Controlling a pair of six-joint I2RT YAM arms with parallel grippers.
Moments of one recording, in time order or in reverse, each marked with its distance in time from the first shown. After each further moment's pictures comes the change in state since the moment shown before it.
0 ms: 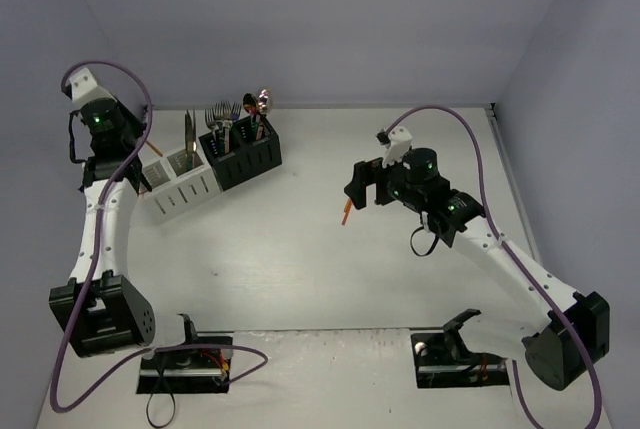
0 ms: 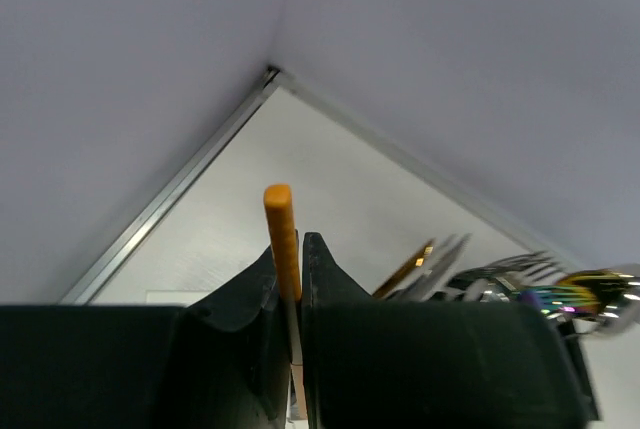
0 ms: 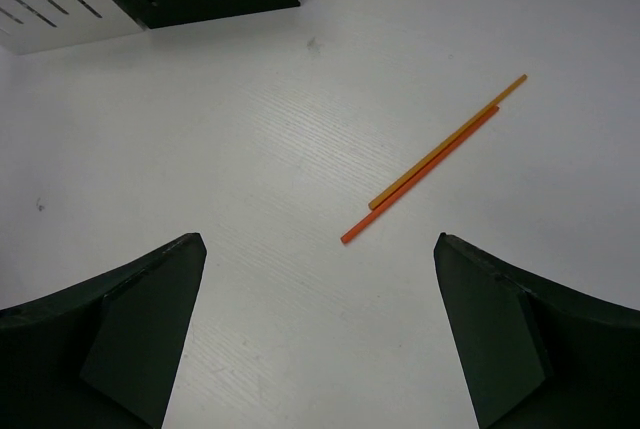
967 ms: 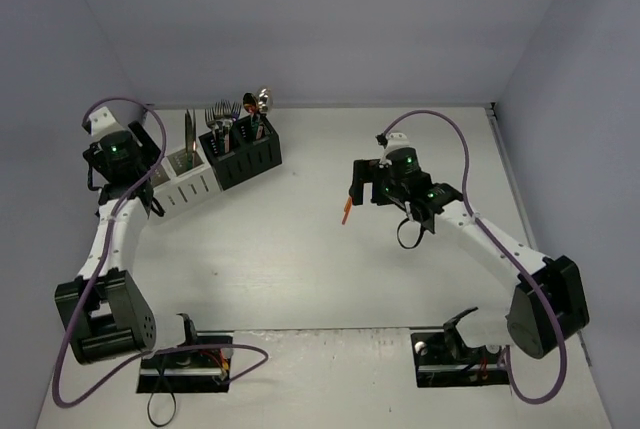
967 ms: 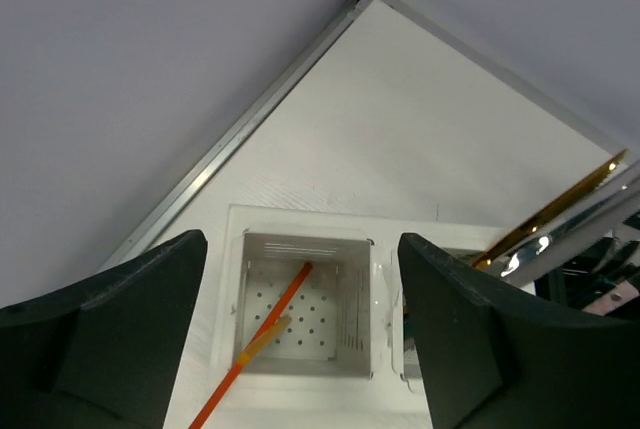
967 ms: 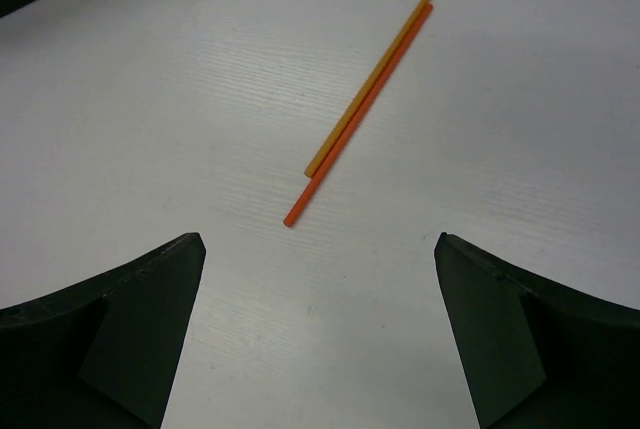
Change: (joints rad) left arm 0.014 -0.061 -0.268 0.065 -0.098 0.081; right arm -0.025 0.212 0.005 -0.026 0.177 0.165
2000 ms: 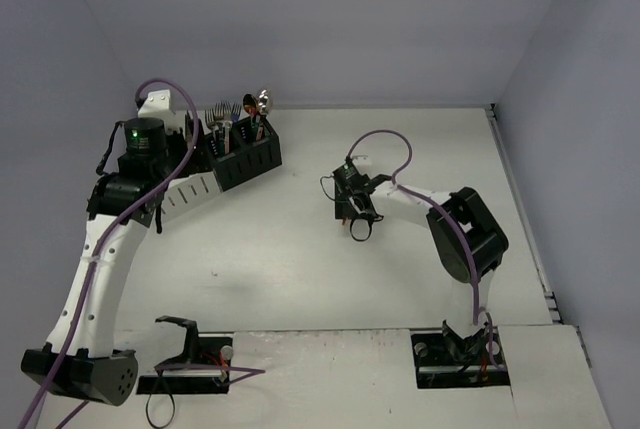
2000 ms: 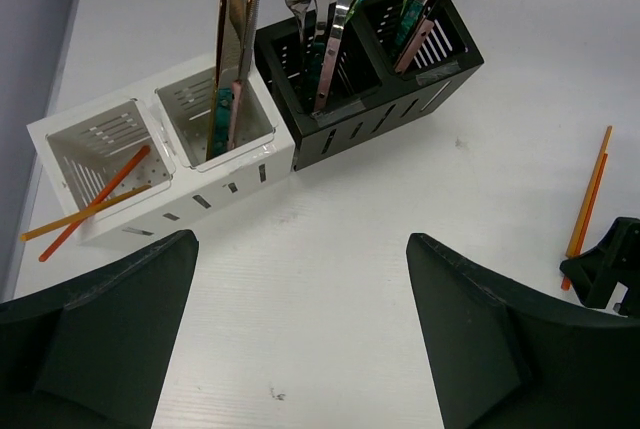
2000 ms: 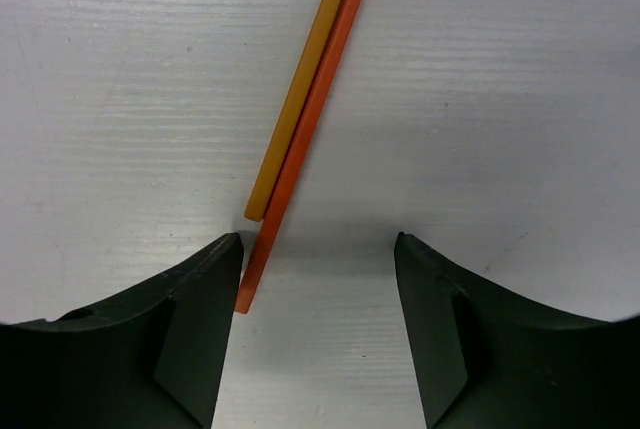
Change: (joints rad) left arm -0.380 -0.181 0.359 -0.679 0.149 0.063; right arm 0.126 0.508 0.201 -0.111 0.240 0.200
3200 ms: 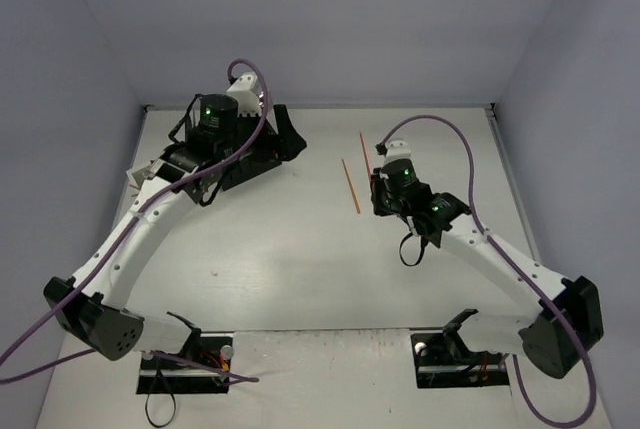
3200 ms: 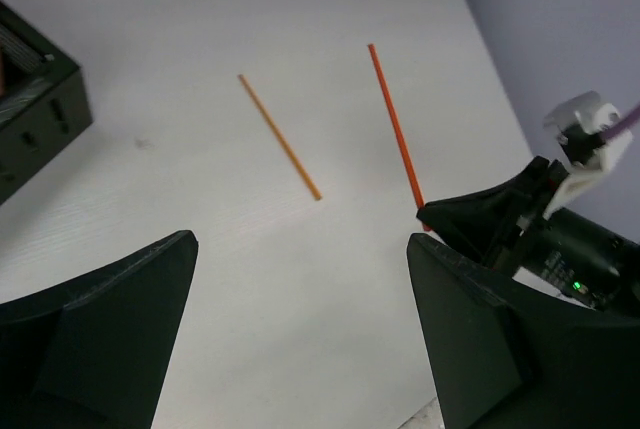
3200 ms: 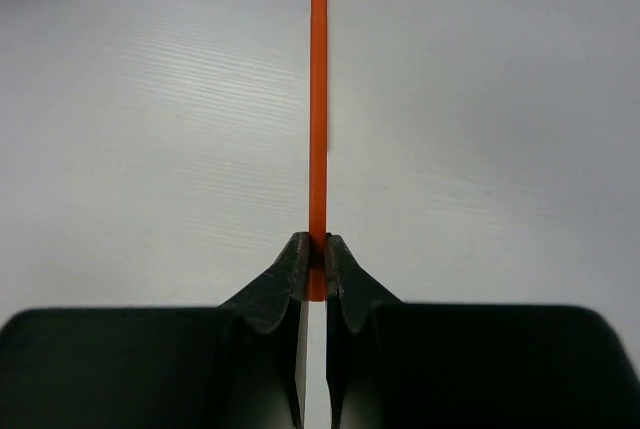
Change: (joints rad) left arm -0.332 0.237 0.161 0.159 0.310 -0.208; right arm -0.036 -0.619 -0.212 -0.042 -0.059 -0.207
